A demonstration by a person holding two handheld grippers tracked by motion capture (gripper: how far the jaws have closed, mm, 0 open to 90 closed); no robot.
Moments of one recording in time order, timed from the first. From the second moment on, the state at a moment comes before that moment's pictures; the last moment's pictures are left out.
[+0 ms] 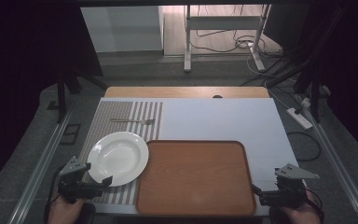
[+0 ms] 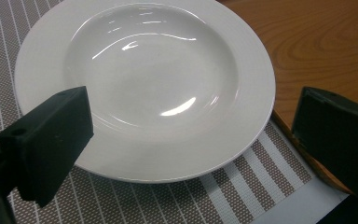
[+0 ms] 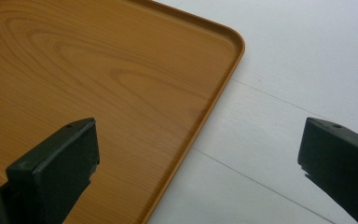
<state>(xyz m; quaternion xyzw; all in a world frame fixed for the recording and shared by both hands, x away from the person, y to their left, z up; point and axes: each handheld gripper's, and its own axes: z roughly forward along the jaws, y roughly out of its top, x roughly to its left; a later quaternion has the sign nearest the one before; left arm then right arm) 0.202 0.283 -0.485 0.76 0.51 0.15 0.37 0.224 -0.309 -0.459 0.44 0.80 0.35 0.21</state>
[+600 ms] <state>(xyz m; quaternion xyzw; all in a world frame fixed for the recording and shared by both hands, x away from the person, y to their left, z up) 0.202 0.286 -0.485 0.76 0.50 0.13 0.39 0.224 -0.308 -0.459 0.43 0.81 0.35 0.20</state>
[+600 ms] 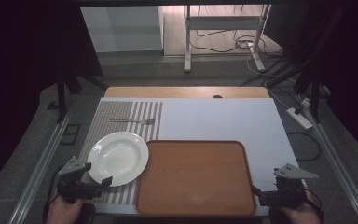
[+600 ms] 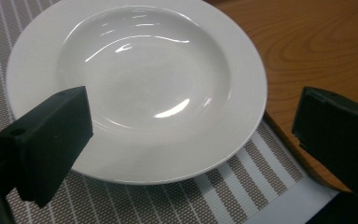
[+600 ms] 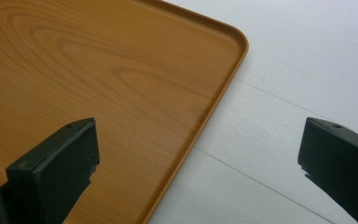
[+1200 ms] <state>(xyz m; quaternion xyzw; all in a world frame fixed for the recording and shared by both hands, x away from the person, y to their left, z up) 0.217 0.284 -0.481 0.77 0.48 0.13 0.40 0.225 -0.306 -0.460 0.43 0.81 0.34 0.21</state>
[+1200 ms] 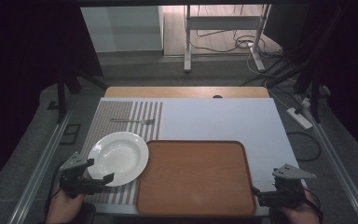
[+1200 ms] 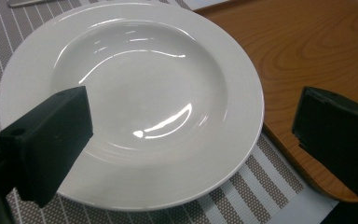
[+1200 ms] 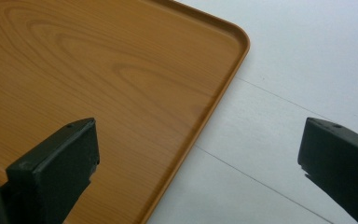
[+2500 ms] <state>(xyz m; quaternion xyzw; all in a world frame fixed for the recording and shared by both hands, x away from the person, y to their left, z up) 0.292 0.278 -0.490 0.78 0.49 0.11 0.37 0.225 -0.305 -0.460 0.42 0.82 0.33 0.20</state>
